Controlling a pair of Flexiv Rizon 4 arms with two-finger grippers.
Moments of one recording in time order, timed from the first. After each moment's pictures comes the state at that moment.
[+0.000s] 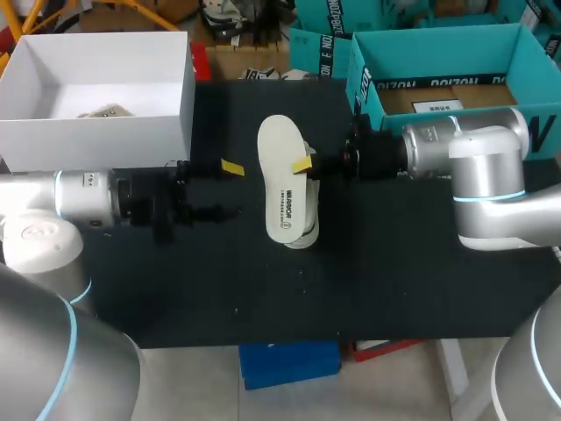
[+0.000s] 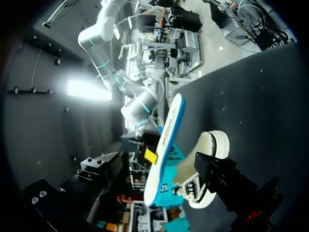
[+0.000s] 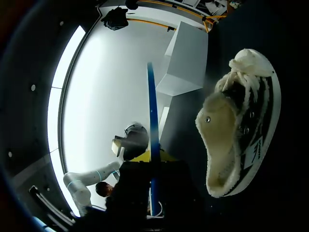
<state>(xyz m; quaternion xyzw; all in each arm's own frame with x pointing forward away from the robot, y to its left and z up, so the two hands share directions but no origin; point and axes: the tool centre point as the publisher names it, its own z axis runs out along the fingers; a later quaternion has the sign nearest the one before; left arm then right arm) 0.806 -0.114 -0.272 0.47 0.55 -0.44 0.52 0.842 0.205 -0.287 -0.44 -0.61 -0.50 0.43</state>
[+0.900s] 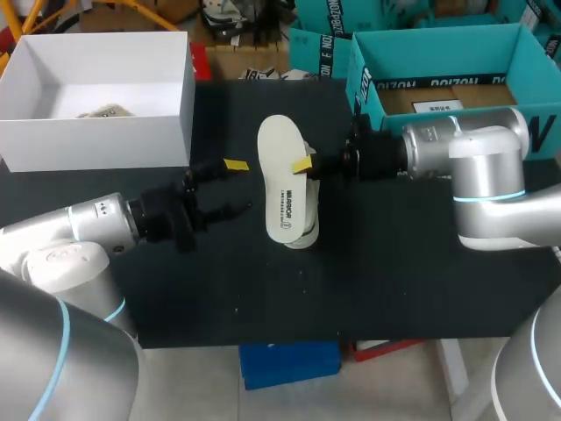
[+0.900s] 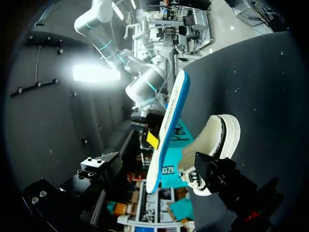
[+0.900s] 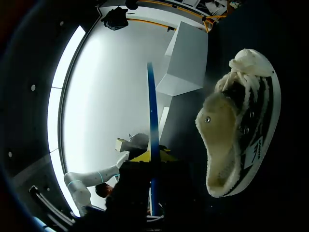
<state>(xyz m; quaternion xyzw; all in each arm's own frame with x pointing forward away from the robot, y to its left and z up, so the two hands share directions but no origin) 0.826 -0.121 -0.277 0.39 0.57 -0.40 0.60 0.842 0.205 -0.287 -0.44 -0.61 -0.50 0.43</state>
